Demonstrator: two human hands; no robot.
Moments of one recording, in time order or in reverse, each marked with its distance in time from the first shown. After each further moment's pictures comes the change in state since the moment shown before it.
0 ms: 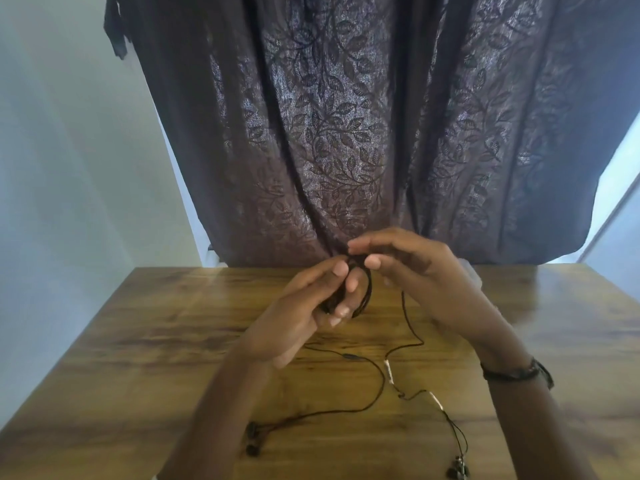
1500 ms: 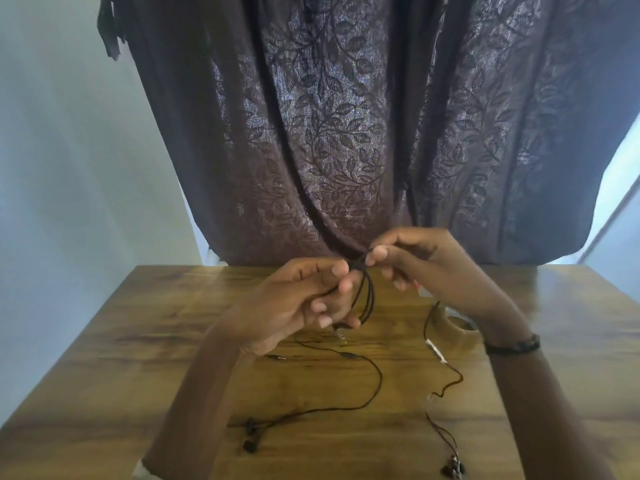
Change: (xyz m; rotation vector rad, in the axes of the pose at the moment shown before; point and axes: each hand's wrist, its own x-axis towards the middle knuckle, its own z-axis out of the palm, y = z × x) left_hand -0.001 0.026 0.000 -0.003 -0.108 -0.139; right_hand 0.005 -0.006 -0.017 0.162 -0.083 0.117
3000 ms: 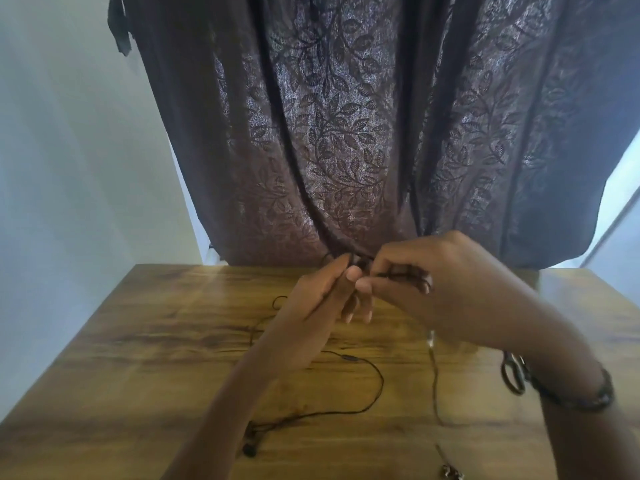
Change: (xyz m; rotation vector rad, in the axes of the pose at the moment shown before) left_hand 0.007 -0.028 0.012 0.505 0.302 0.269; right_hand -0.011 -0.053 0.011 -0.848 -0.096 -0.077
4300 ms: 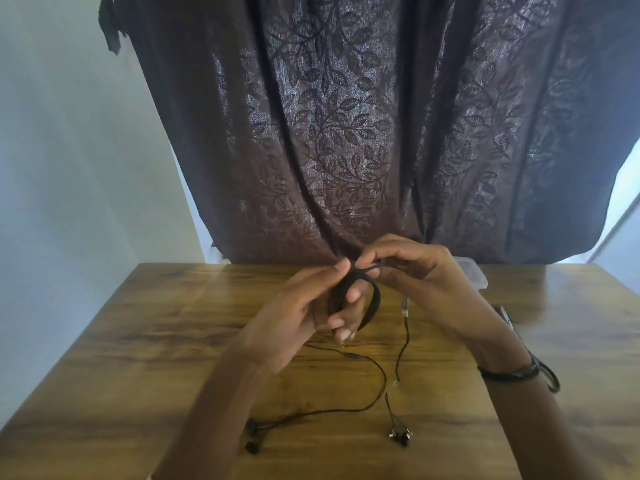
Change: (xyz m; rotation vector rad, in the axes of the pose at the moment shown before) left_hand 0.002 0.010 -0.012 -0.542 -0.227 -0.244; right_hand 0.008 0.044 0.055 0.936 0.147 -0.099
